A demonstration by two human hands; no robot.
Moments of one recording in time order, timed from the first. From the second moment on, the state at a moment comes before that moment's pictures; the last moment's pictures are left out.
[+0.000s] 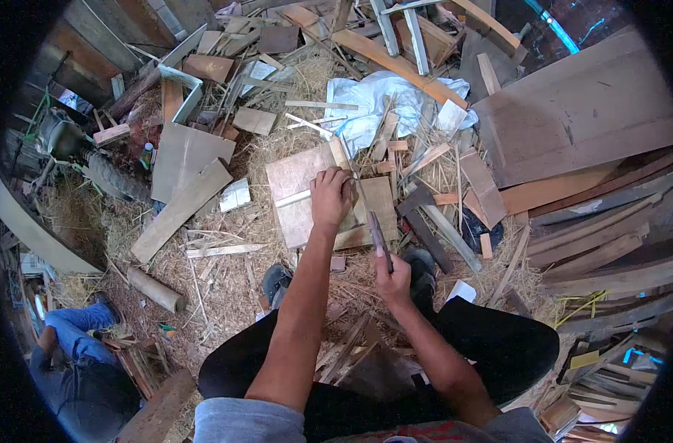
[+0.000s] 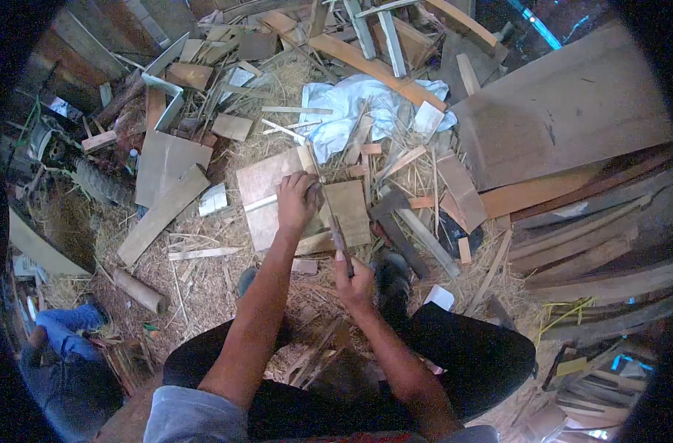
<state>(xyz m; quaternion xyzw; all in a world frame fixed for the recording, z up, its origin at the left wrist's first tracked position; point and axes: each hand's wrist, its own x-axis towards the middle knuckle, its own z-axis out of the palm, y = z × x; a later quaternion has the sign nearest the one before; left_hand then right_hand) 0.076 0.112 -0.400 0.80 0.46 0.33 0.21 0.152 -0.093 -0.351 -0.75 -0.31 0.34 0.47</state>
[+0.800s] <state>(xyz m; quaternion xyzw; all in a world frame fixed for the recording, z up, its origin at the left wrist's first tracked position) 0.078 0.113 -0.392 0.82 0.47 0.28 0.18 0.168 -0.084 -0.348 -0.77 -0.38 0.32 0.41</state>
